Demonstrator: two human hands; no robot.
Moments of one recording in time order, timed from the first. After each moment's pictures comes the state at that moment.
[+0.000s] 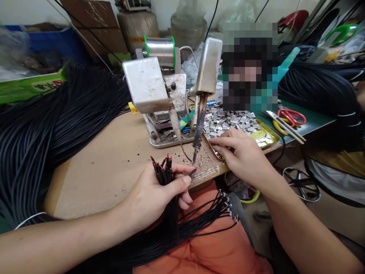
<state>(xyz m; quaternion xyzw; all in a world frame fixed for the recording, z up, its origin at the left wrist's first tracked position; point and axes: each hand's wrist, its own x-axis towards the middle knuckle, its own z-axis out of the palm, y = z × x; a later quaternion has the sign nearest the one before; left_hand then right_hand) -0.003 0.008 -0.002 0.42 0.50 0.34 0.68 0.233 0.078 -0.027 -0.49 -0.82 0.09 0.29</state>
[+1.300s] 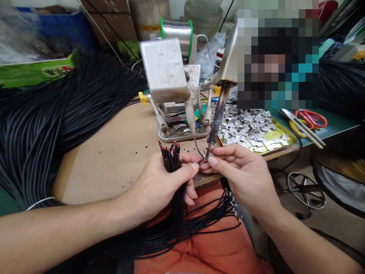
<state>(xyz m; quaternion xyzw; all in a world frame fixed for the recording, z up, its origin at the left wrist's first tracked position) -0.007 0.013 -0.003 0.42 0.49 0.36 0.67 0.179 0.030 -0.035 -0.40 -0.46 0.61 0.50</state>
